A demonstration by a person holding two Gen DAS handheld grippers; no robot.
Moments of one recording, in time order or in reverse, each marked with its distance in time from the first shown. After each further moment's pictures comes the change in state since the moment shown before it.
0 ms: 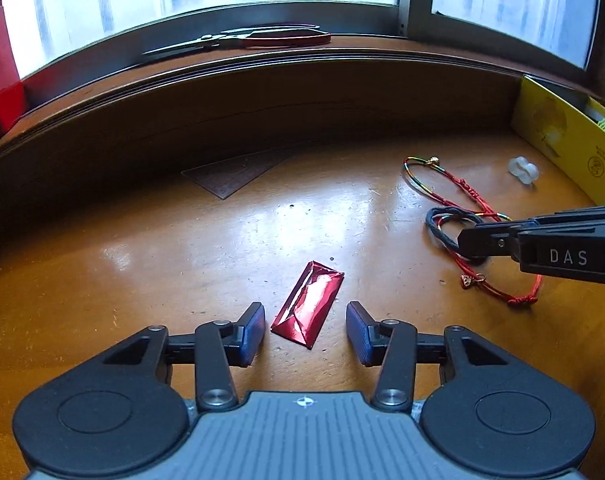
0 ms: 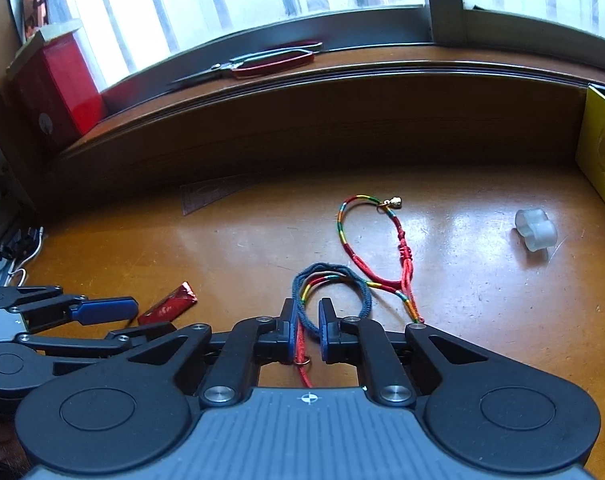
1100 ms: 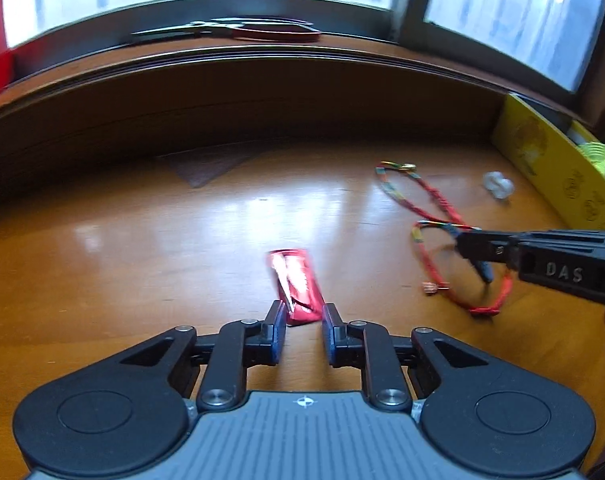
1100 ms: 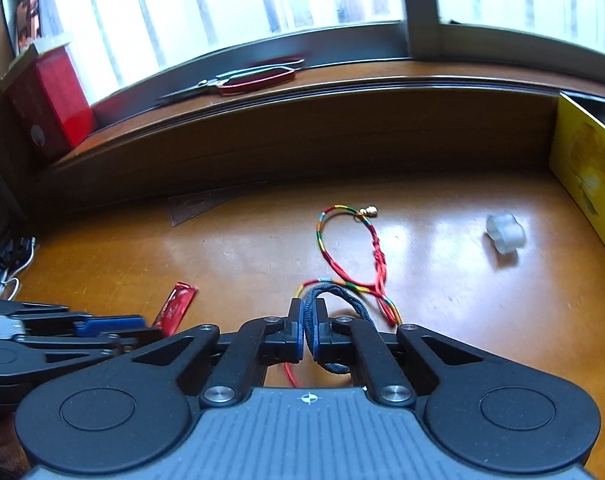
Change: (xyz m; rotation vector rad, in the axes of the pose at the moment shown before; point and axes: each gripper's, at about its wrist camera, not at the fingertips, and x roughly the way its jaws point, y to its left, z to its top) left arm -0.006 -0.005 0.000 -0.050 0.019 -0.143; right arm -0.022 -0.010 -0.008 0.024 -0.035 -0.035
